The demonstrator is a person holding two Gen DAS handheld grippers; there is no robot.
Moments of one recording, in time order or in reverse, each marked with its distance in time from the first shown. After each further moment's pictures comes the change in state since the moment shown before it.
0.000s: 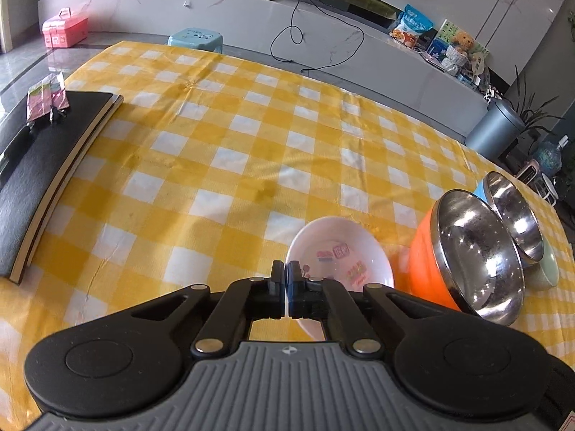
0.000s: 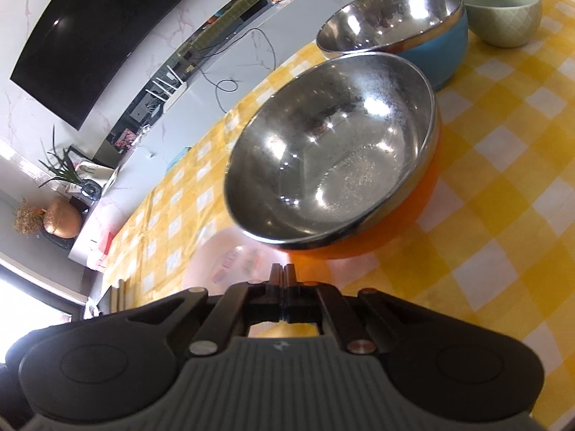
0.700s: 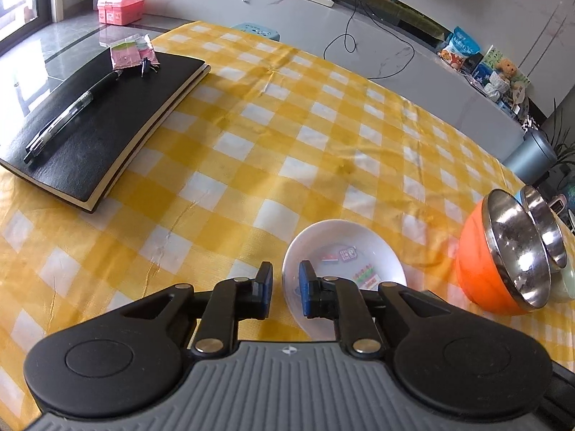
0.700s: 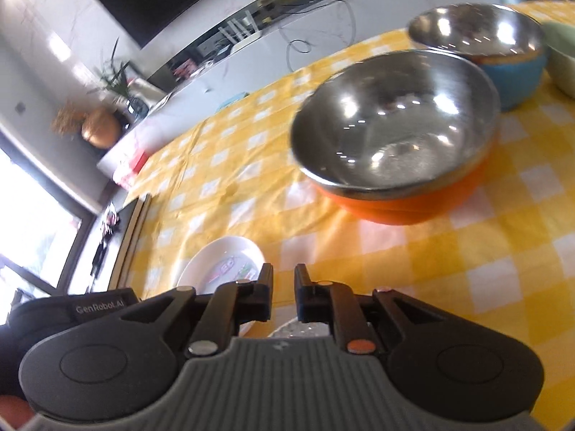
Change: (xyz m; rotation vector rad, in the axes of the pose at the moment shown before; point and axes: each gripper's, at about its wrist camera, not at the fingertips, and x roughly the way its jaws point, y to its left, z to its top) left arm -0.020 0.040 -0.031 -0.107 -0.024 0.102; right arm 0.004 0.012 -0.011 -0.341 0.125 0.099
